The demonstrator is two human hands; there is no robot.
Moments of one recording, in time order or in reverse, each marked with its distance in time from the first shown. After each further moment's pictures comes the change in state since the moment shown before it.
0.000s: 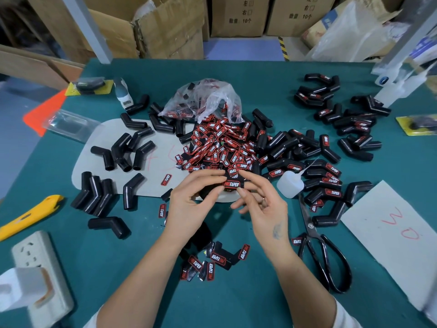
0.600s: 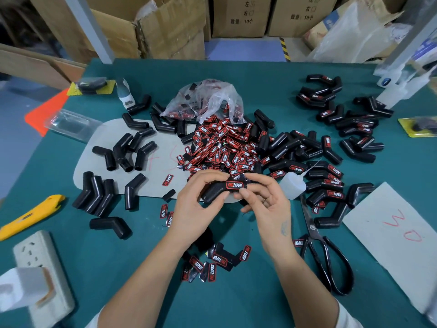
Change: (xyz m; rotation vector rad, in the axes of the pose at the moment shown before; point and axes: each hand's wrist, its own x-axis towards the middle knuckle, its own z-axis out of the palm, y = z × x) left_hand 0.000 0.011 0.001 -0.009 -0.050 0.008; right_hand 0.006 -0.002 0.001 0.187 0.043 0.066
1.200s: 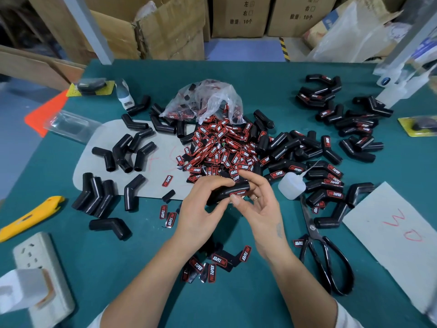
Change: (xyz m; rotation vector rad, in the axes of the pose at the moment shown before) left_hand -0.009 -0.002 0.008 0.162 -0.006 0.043; right_hand -0.005 0.012 0.001 -0.034 -0.115 -0.013
